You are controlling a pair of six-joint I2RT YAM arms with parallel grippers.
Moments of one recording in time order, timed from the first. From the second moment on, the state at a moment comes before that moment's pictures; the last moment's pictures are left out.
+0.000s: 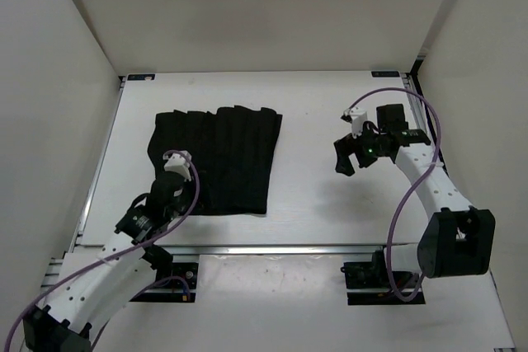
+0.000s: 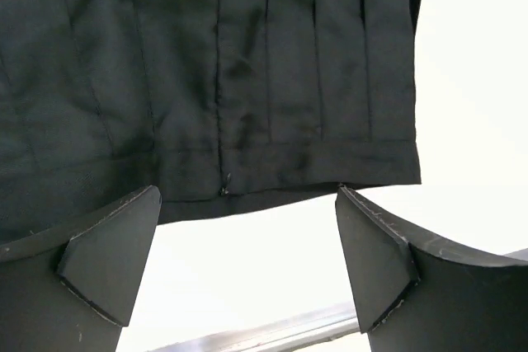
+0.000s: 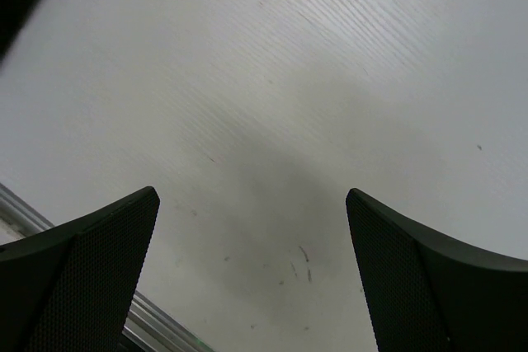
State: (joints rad) left arm -0.49 0.58 0.44 -0.47 -0.13 -0.49; right arm 0.10 1.31 1.01 -0.73 -0.44 -0.44
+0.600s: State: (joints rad) left arm -0.04 1.15 0.85 -0.77 -0.12 -0.45; right arm 0.23 1.61 1.21 -0.69 -0.77 -0.16
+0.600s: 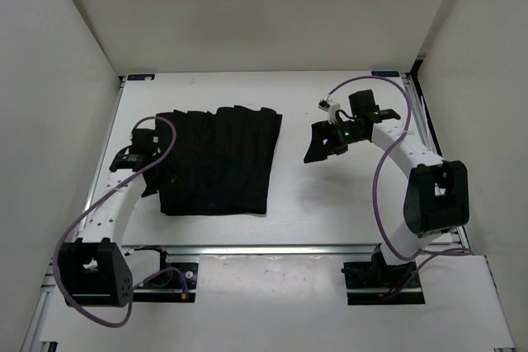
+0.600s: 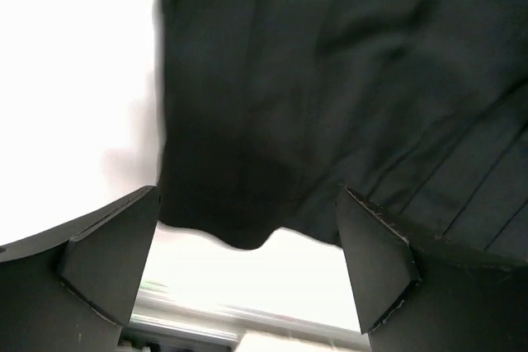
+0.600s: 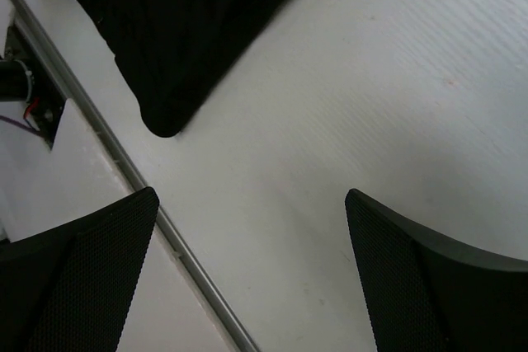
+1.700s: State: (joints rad) left arm 0.21 1.04 0.53 -0.45 0.03 -0.68; right arm 0.19 1.74 1.30 -0.71 -0.89 -0.14
